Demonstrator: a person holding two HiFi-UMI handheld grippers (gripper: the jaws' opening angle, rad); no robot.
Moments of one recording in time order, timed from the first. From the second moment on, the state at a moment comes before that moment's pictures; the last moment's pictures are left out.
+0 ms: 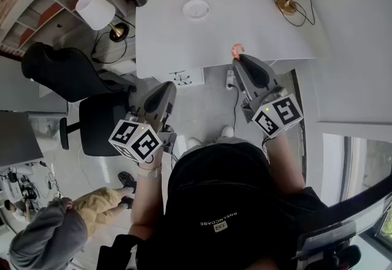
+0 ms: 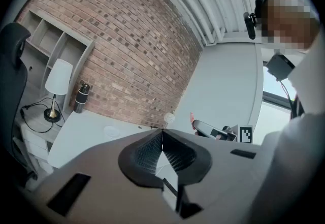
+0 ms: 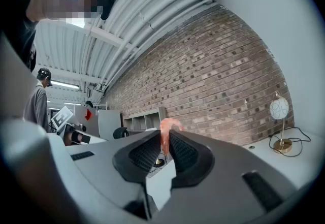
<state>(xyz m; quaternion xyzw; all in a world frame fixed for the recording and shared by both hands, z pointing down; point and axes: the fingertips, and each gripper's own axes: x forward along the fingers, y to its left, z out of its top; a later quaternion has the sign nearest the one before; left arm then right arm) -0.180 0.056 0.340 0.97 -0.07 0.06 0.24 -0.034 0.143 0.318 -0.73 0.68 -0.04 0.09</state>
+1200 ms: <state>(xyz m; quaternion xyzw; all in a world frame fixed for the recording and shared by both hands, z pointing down) -0.158 0.067 0.343 0.96 -0.06 0.07 0.25 -0.008 0.156 0.317 -0.74 0.67 -0.04 0.10</state>
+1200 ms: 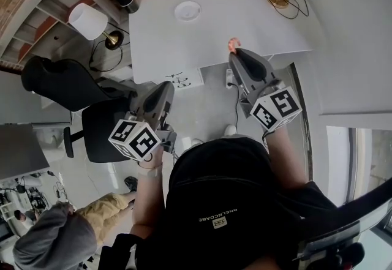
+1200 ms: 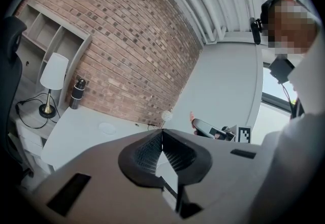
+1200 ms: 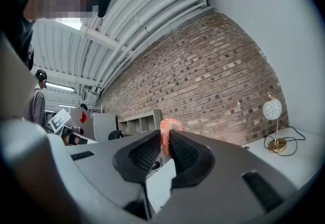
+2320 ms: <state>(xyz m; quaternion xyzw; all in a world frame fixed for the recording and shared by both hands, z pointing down) -0.085 0.131 0.346 0.97 -0.09 0.08 0.23 0.073 0.214 0.340 -0.72 0.68 -0.05 0.13</state>
